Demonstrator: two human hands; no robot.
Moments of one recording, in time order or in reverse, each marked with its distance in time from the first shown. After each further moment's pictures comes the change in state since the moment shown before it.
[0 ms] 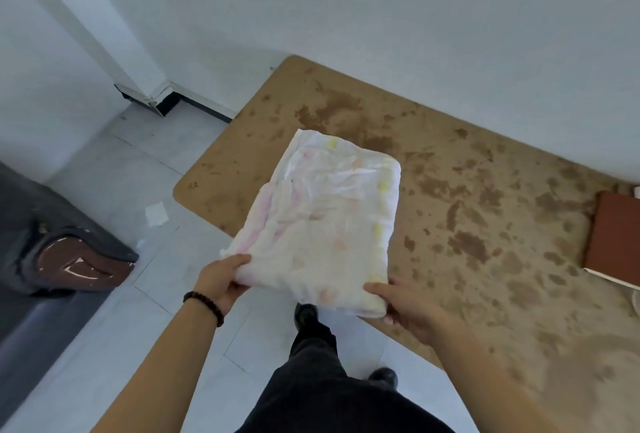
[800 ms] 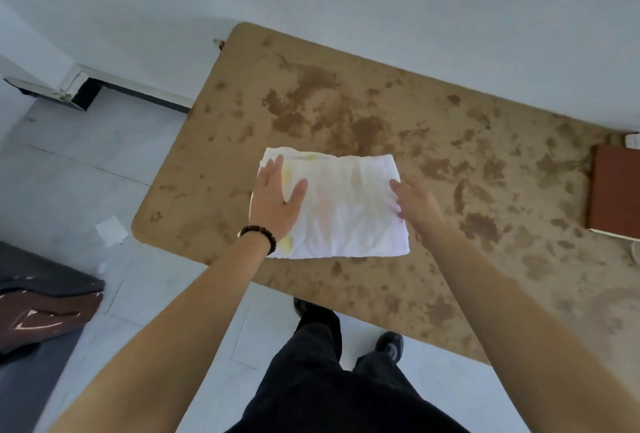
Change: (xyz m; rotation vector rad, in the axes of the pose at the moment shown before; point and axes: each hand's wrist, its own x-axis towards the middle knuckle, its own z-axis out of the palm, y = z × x) left_hand 0.109 0.075 0.136 1.132 -0.252 0.786; right_hand 0.121 -0.114 -0.020 -0.016 0.577 -0.087
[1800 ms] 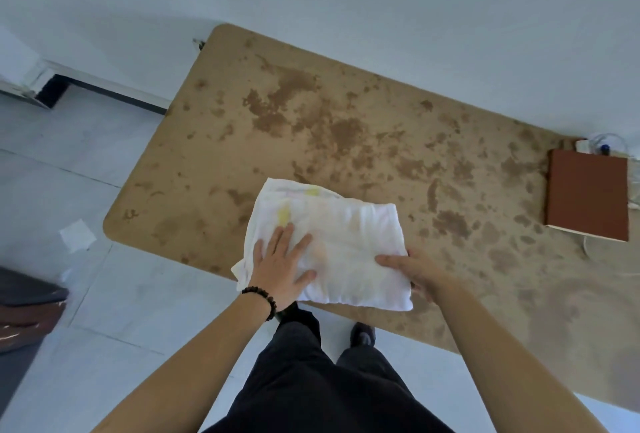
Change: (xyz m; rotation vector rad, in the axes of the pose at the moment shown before) left_hand -0.081 -0.054 0.066 0.594 -0.364 0.195; right_hand -0.032 0.106 -0.039 0.013 -0.240 0.228
